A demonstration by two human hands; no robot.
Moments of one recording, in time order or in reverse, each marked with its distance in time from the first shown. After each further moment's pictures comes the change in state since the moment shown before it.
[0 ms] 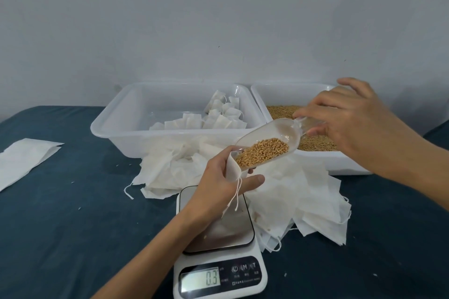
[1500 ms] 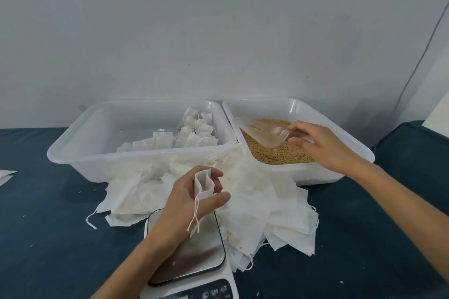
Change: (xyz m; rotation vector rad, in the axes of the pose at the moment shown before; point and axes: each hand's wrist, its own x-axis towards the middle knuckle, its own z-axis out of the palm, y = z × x) left_hand -0.001 0.004 -0.002 0.089 0.009 0.042; right_hand -0.035 0.059 0.059 0.729 -0.211 0.604
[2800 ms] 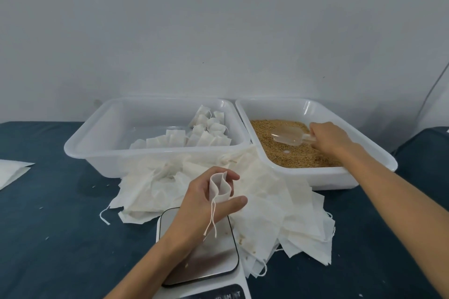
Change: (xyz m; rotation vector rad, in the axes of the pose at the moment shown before) left_hand 0.000 0.001 0.003 -0.017 -0.001 -0.007; right_hand 0.080 0.090 0.015 -0.819 -0.077 0.311
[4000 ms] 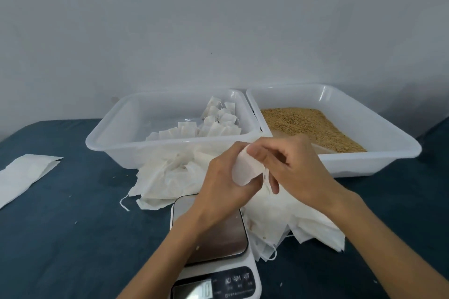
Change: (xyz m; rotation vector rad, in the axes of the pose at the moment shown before) left_hand 0.015 0.009 0.019 0.469 0.065 0.285; right_hand -0.171 -0.149 -0.073 1.213 0.172 -0.587
